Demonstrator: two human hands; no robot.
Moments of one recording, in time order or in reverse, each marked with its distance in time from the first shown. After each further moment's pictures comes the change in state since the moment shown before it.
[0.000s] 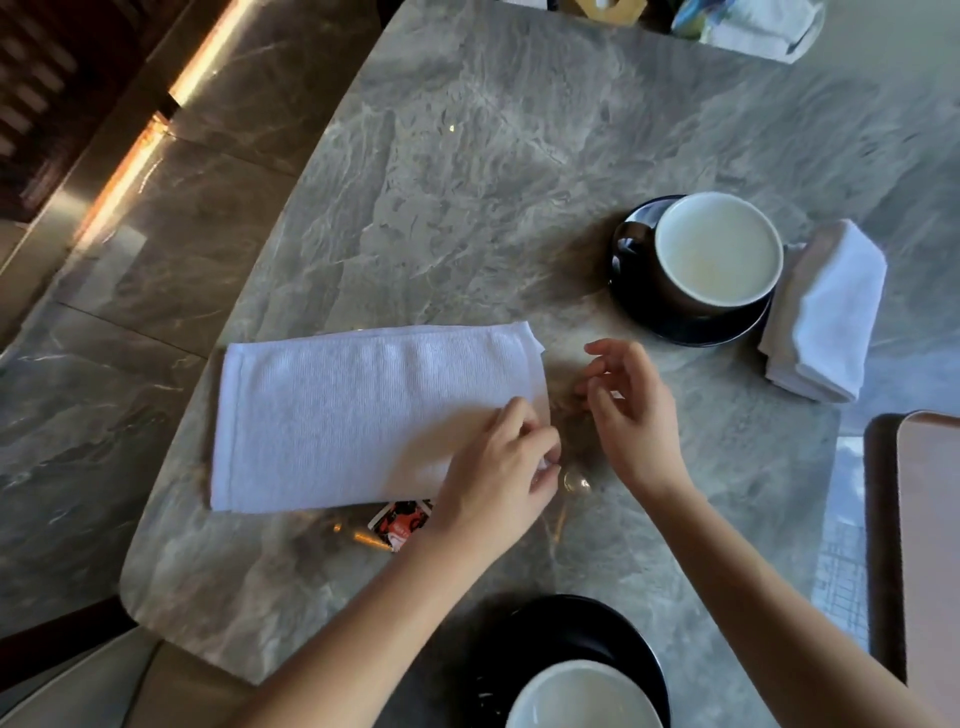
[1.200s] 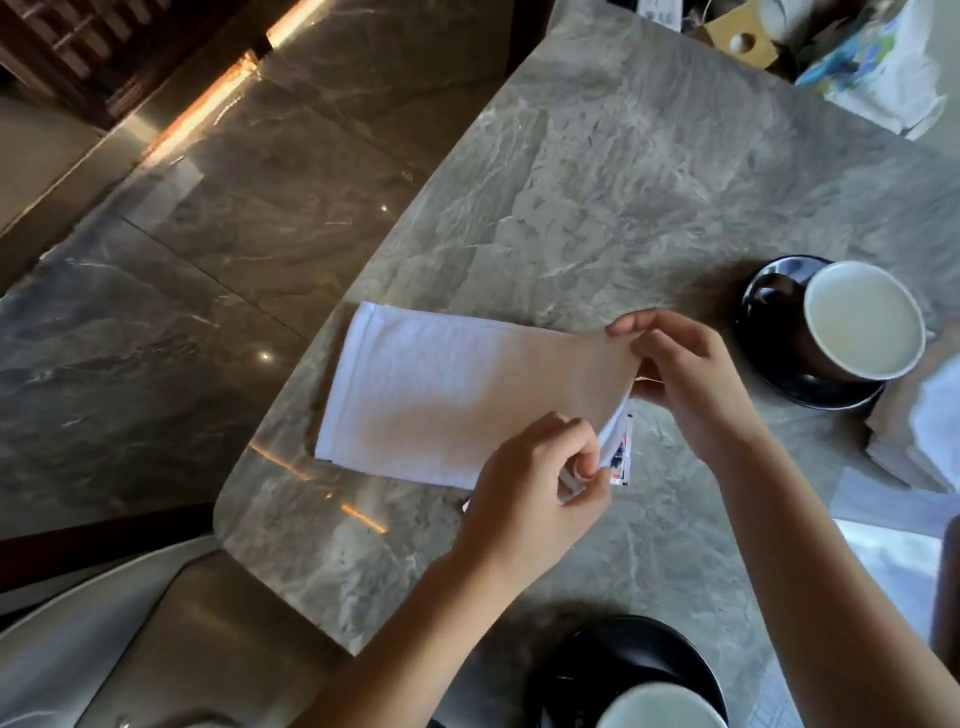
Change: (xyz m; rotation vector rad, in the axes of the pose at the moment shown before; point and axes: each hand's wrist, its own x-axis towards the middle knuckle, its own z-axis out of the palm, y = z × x) left_hand -0.043 -0.027 -0.050 -0.547 0.325 -0.116; right_hand 0.039 -0.092 0.057 0.124 -0.336 0.289
